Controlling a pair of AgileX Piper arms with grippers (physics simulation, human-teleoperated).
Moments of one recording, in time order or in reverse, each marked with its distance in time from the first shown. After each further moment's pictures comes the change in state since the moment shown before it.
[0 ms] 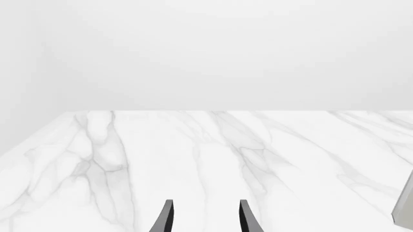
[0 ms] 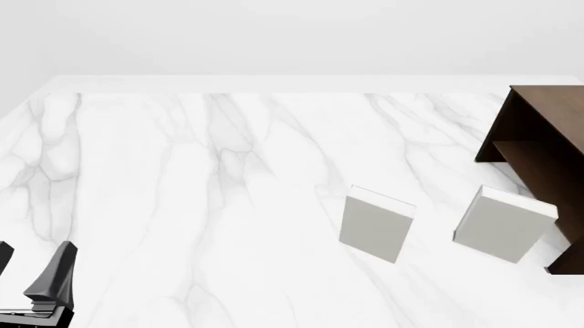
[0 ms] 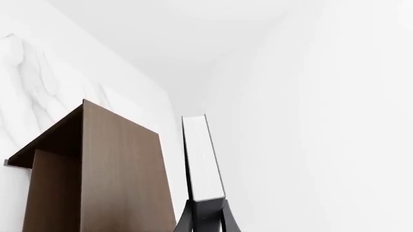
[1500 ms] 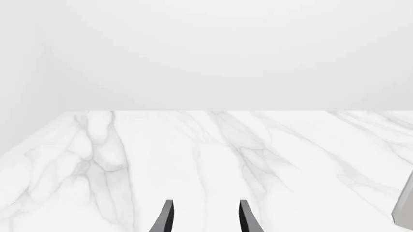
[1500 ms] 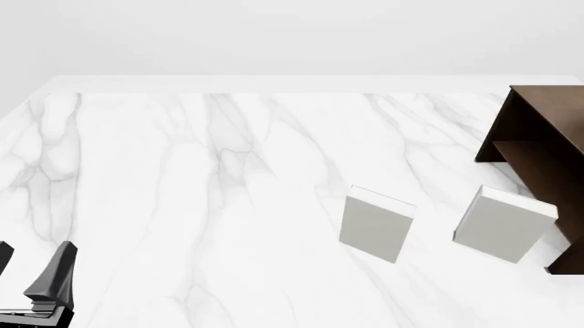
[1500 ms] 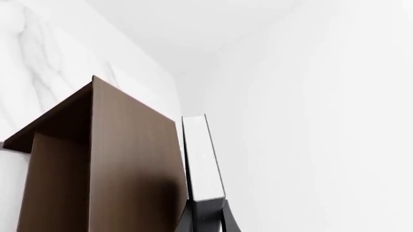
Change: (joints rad) left arm 0.000 0.000 0.000 0.000 0.000; right arm -0.025 0.202 -0.021 -0.121 -0.042
